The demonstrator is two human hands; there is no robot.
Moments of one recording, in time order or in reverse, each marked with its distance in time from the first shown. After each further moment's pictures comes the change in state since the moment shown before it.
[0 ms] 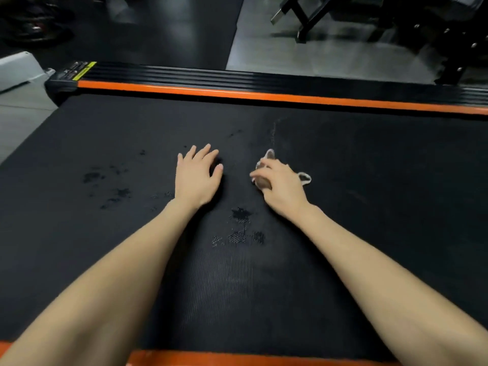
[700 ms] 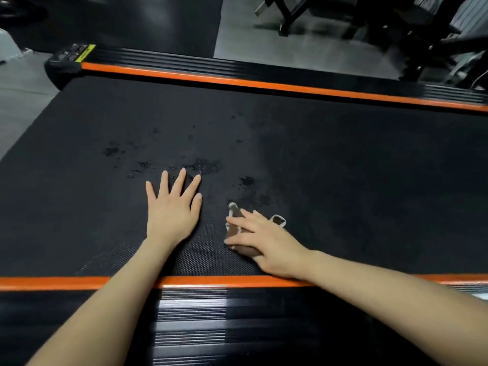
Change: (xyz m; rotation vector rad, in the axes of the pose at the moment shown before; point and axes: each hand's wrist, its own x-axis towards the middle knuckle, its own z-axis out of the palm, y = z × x) left_hand -0.139 -0.053 -0.025 0.247 -0.105 -0.013; right_hand -0.157 -0.090 -0.004 0.072 -0.358 -0.374
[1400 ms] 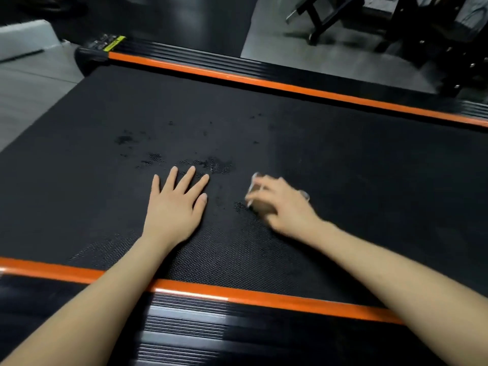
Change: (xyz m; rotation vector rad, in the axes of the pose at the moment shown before) left_hand -0.002 -0.004 0.004 0.024 0.052 -0.003; right_hand 0.051 0.073 -0.021 -0.117 0.186 0.101
